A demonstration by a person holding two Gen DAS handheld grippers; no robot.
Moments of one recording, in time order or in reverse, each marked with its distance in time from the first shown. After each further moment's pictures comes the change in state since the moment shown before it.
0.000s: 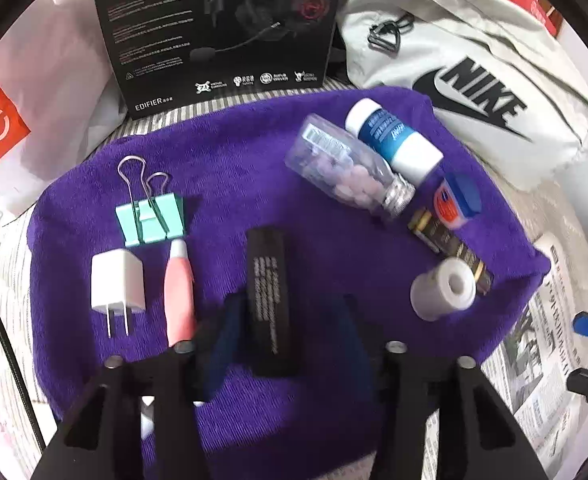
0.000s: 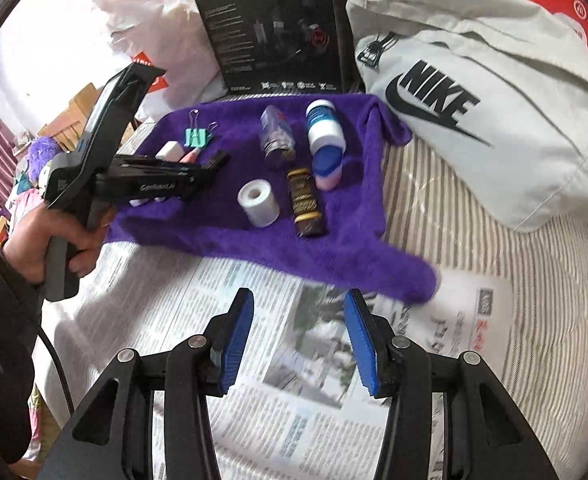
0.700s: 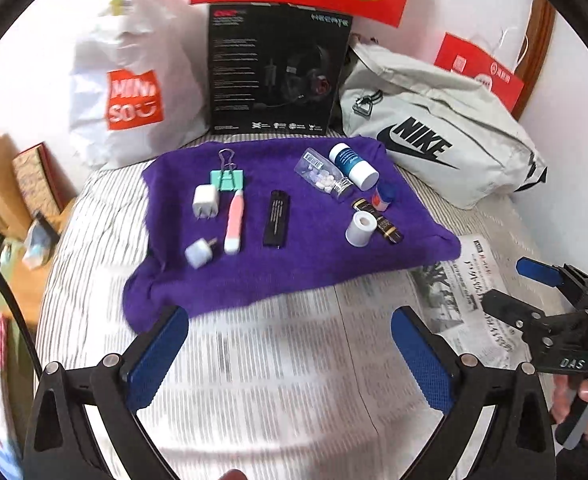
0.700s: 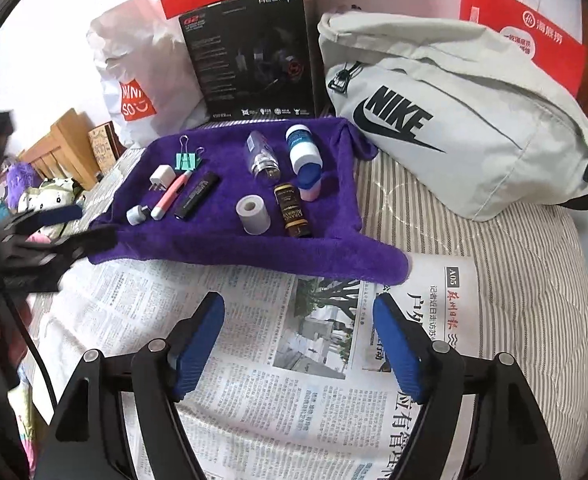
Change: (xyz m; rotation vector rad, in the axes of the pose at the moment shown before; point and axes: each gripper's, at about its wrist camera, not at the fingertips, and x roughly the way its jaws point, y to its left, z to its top) left arm -0.156 -0.018 -0.099 -0.174 -0.183 0.038; right arm -0.042 0.021 -0.016 0.074 -0.101 -0.116
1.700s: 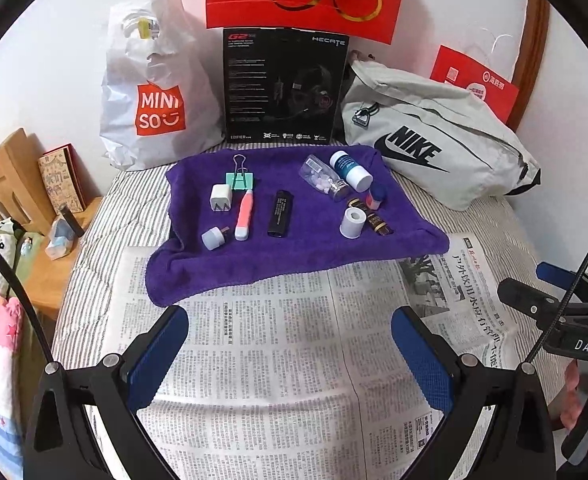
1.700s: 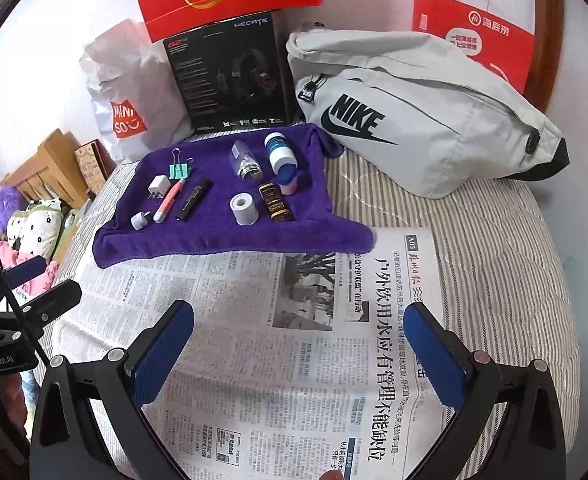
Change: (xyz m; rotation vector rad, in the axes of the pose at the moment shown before) left arm -0.041 -0.017 -0.023 -0.014 -0.043 0.061; right arm -0.054 0.000 -0.022 0.090 -0.017 -0.079
